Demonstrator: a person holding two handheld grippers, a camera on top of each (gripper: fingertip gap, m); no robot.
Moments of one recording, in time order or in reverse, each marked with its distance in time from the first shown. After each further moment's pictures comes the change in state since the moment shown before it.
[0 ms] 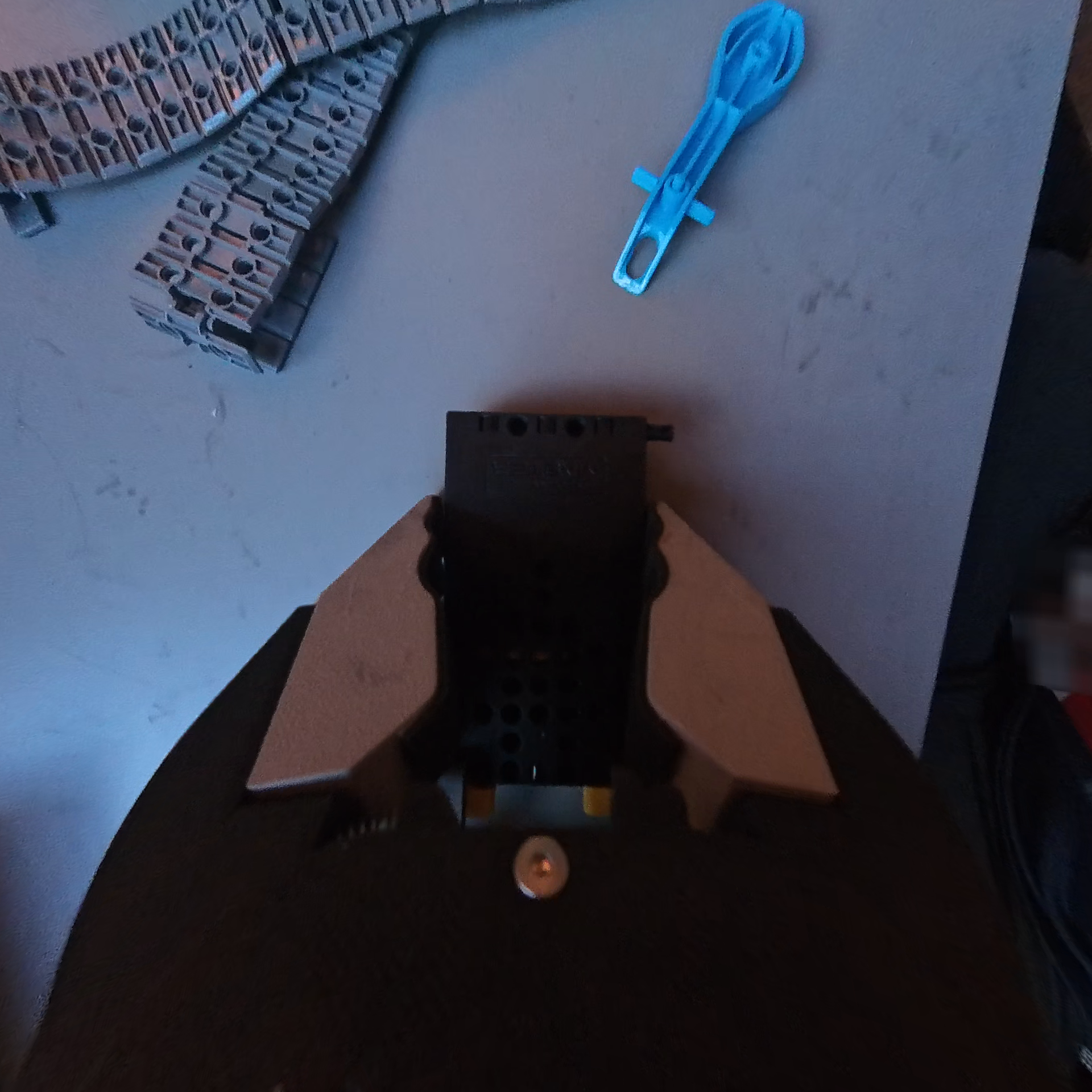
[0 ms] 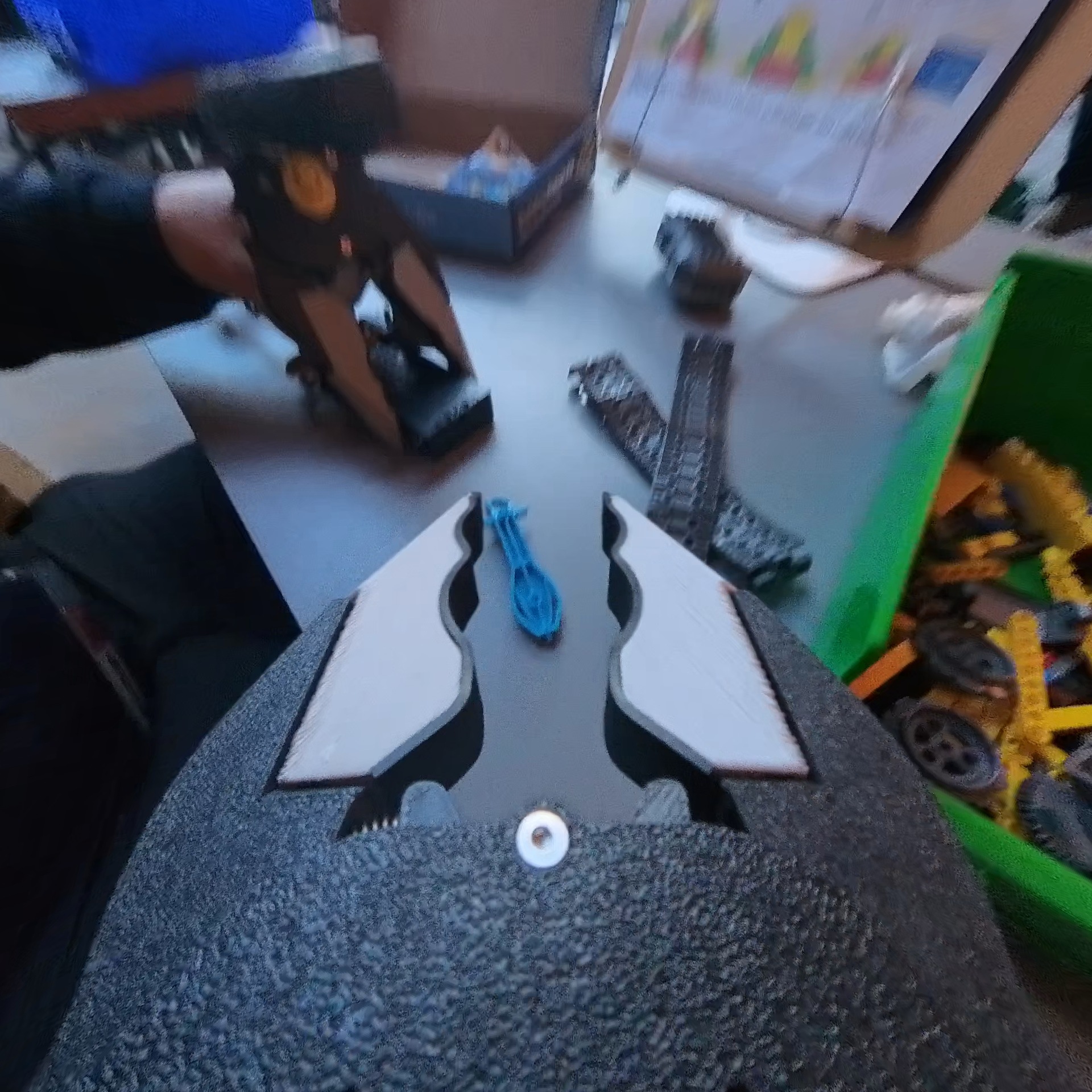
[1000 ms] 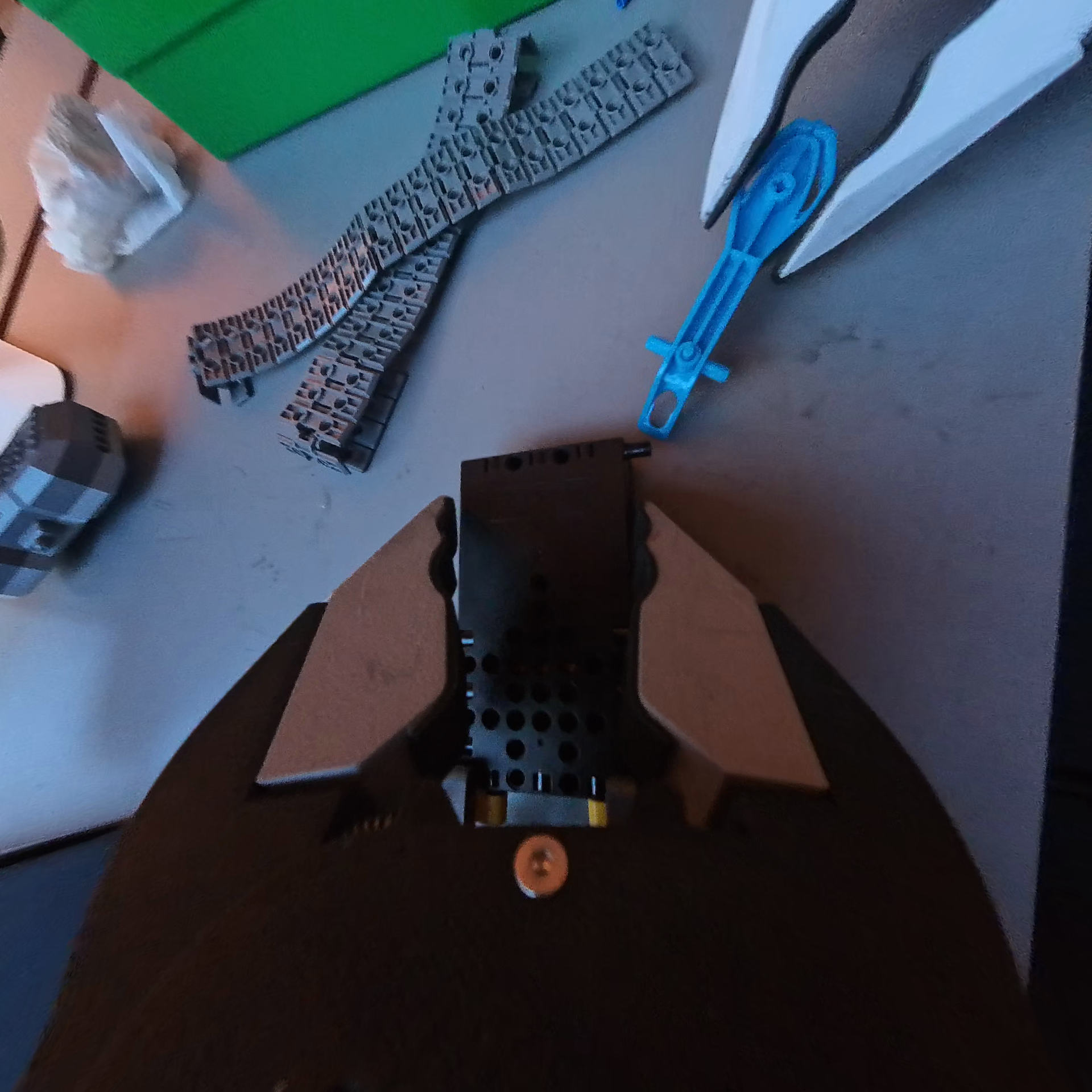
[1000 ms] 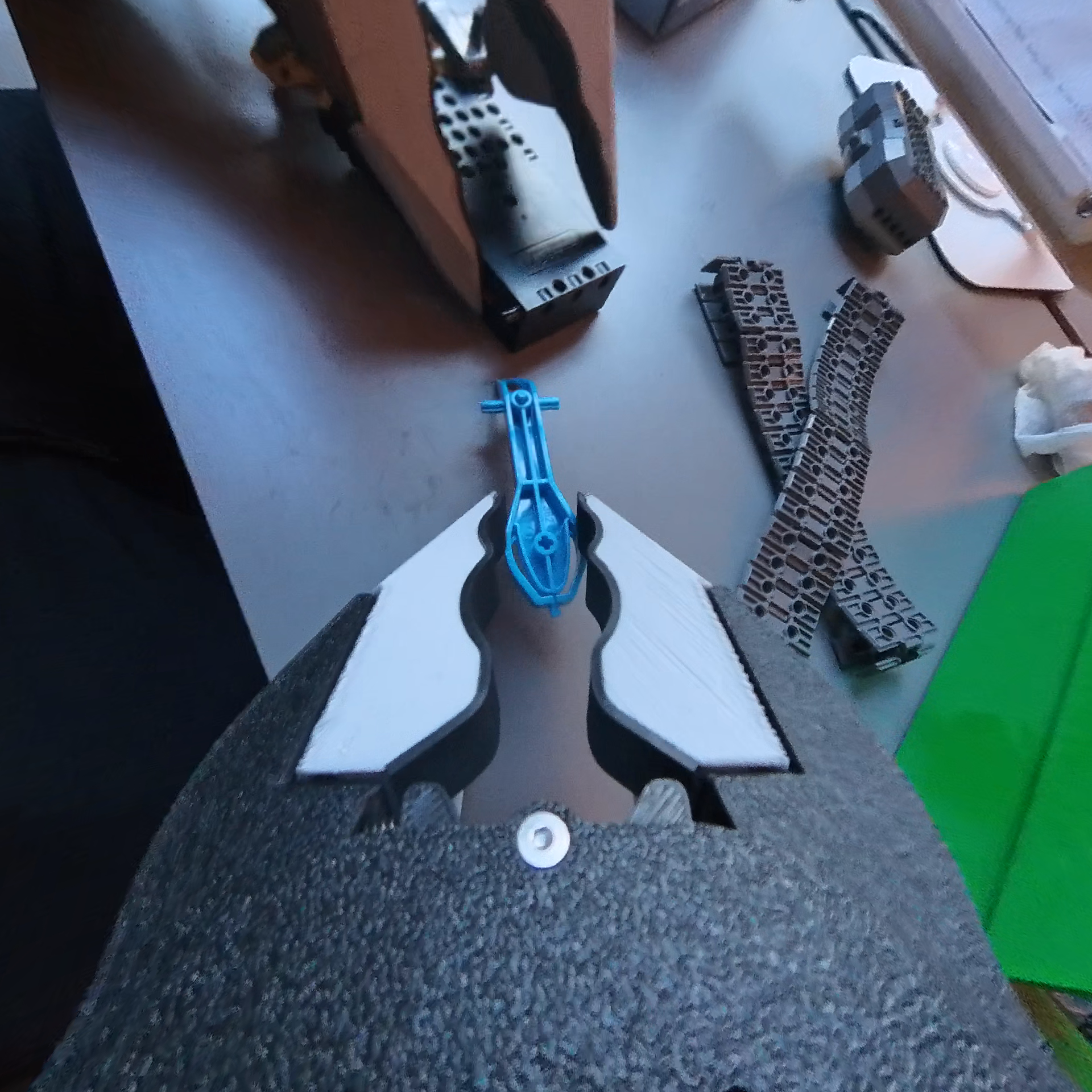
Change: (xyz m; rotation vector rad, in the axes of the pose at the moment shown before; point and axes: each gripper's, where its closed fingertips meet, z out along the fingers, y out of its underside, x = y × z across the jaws) left arm 0.002 -0.026 -0.006 0.175 -0.263 0.199; right arm -0.038 0.052 0.068 -0.206 0.005 -0.375
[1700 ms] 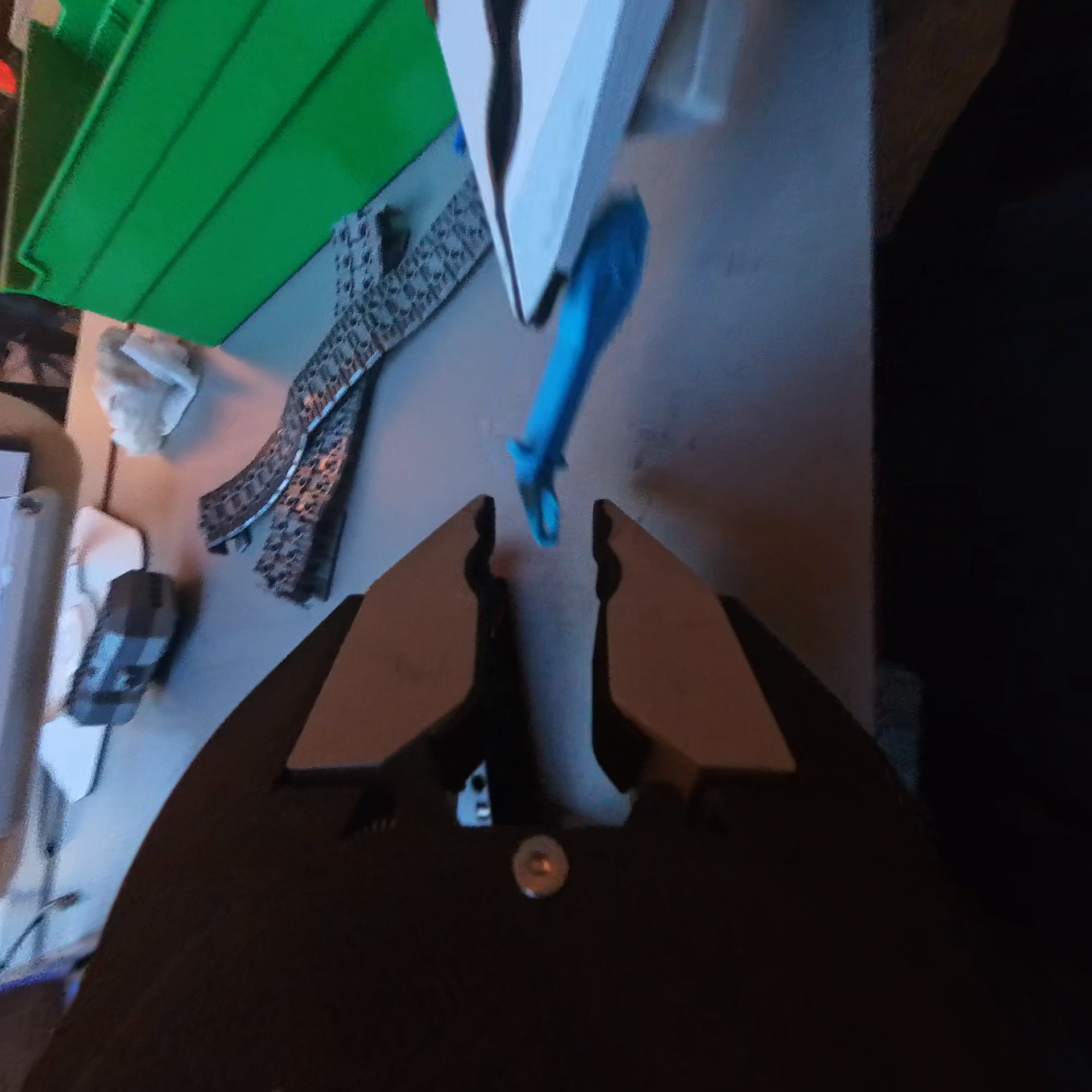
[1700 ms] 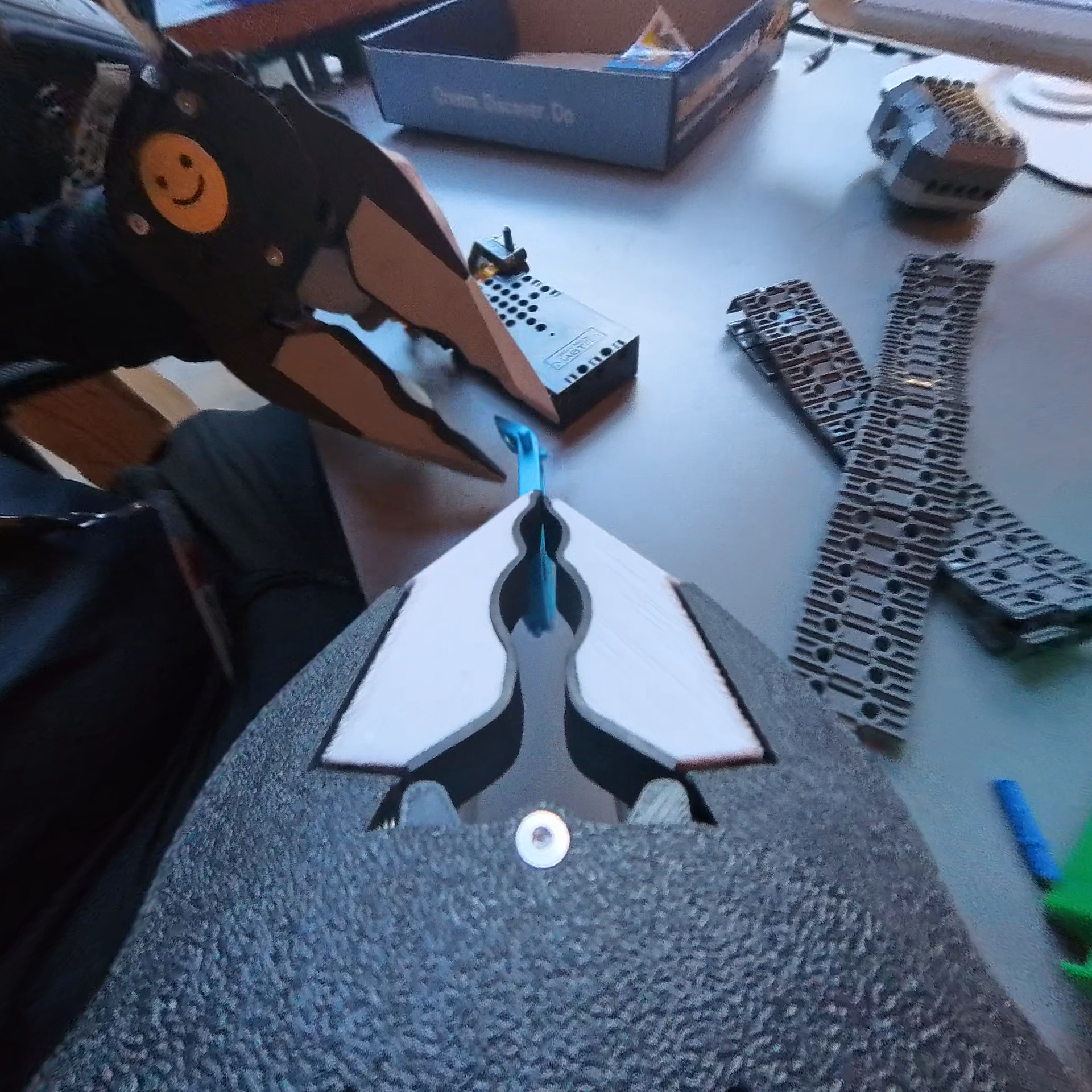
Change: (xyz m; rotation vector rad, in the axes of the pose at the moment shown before) left arm 0.056 -0.040 0.010 0.008 -0.066 0.252; right arm -0.003 -0.021 -0.027 0.212 -0.259 0.373
